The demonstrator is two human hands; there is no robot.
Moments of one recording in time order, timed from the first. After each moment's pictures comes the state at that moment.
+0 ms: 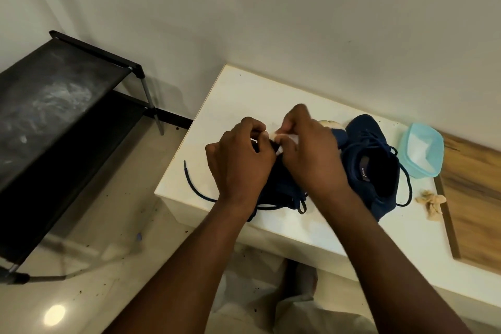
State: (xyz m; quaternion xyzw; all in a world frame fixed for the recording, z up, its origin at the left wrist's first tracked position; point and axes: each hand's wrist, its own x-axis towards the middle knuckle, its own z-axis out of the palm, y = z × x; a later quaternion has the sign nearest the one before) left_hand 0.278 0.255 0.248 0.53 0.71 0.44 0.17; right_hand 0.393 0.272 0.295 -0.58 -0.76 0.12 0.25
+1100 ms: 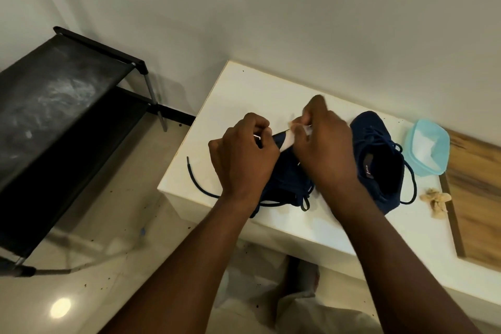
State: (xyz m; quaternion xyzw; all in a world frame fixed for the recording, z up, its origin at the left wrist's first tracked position) left_hand 0.279 0.255 0.249 0.52 0.71 0.44 0.17; right_hand 0.402 0.281 0.293 -0.62 -0.73 0.07 0.29
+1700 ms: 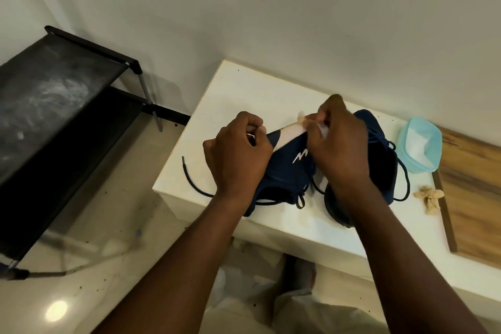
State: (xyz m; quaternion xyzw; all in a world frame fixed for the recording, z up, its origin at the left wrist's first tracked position) left_hand 0.278 0.255 0.251 0.51 0.71 0.45 0.19; right_hand 0.430 0.279 0.298 -0.64 -0.69 0.05 0.32
